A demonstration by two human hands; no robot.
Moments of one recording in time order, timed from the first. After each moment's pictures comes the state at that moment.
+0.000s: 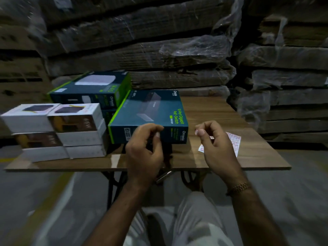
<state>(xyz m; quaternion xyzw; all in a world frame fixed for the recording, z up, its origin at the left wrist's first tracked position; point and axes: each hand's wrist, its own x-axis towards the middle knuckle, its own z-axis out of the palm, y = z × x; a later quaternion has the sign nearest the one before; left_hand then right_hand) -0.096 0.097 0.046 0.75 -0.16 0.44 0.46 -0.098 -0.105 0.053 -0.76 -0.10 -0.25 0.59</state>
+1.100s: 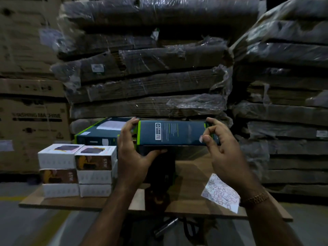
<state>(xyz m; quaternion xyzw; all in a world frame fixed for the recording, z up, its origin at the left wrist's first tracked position) -0.084 0.149 0.141 0.72 -0.17 0.45 0.49 -0.125 -0.100 0.180 -0.78 -0.22 -0.35 0.47</state>
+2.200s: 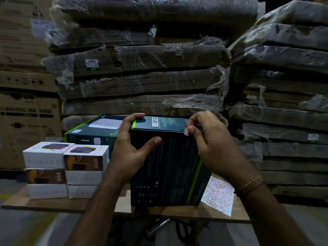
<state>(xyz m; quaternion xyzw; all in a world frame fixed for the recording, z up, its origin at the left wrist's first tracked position) -0.087 0.146 0.169 0.71 -0.22 0.34 0.58 -0.129 -0.084 0.229 -0.85 -0.25 -0.37 0.27</state>
